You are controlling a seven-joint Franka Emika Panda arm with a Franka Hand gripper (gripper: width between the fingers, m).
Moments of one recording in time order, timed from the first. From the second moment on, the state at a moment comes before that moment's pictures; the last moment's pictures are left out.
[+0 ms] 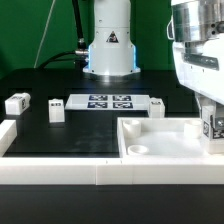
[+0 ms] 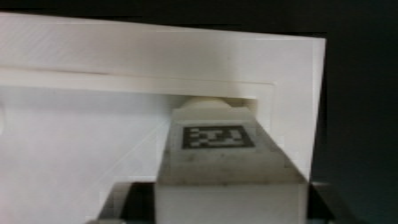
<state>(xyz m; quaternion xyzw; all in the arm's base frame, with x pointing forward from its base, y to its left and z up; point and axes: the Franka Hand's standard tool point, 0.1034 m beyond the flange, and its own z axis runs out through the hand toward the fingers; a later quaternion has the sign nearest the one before) 0.621 0.113 0.069 -0.72 0.69 0.01 0.09</state>
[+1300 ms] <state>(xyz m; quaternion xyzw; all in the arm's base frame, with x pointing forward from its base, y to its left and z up) 0.626 0.116 0.069 -0.92 0.39 -0.01 0.08</state>
